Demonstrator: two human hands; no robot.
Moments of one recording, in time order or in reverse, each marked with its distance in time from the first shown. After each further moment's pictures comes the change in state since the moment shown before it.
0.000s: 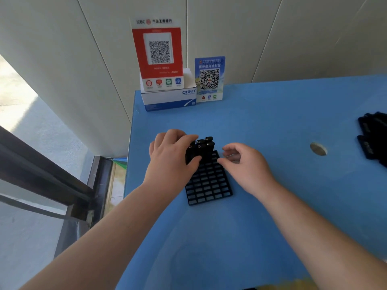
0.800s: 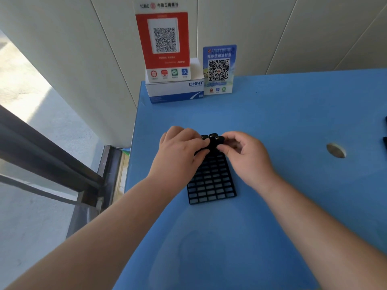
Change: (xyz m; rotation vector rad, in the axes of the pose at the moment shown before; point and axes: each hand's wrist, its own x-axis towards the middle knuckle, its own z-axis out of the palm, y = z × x) left_hand 0.011 -0.005 0.020 0.062 0.088 0.213; right_hand 0.021 -0.005 0.006 0.245 -0.033 -0.185
